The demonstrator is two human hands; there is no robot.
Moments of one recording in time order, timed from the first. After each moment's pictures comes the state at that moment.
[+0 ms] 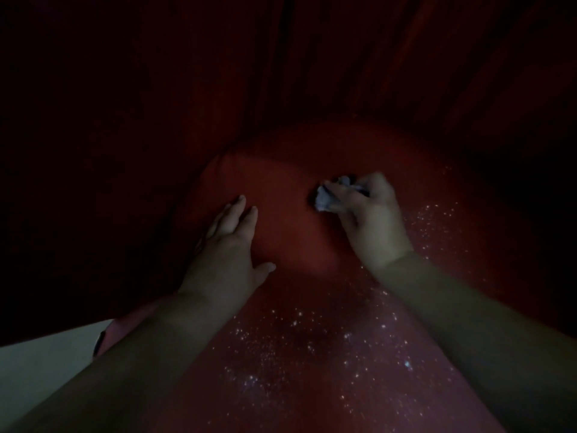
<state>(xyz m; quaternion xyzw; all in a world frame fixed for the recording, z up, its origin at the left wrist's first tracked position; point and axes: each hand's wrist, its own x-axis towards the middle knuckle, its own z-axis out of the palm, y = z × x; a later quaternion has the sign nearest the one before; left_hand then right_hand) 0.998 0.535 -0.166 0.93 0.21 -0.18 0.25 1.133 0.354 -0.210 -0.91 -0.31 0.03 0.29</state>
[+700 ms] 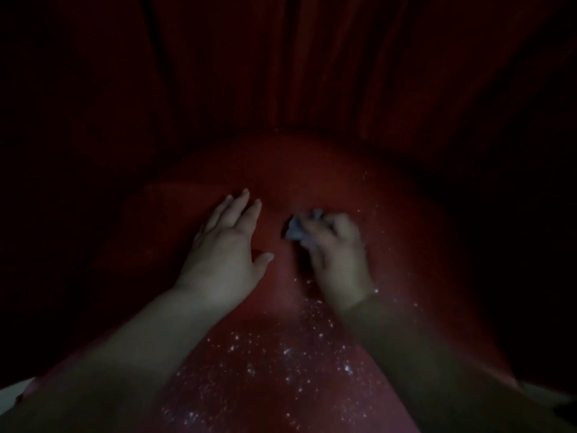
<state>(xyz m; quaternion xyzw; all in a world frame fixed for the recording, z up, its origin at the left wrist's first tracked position) 1.070 0.474 -0.160 0.95 0.12 -0.17 0.26 1.118 0.294 -0.203 -0.92 -0.20 0.05 0.34</state>
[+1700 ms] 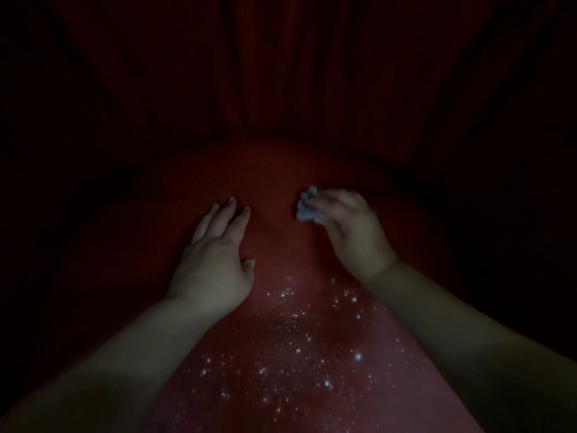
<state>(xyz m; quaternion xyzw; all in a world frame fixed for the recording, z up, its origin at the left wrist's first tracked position) 1.089 0.454 -0.178 0.95 0.11 -0.18 0.25 1.179 0.251 -0.196 -0.90 -0.21 0.11 0.35</state>
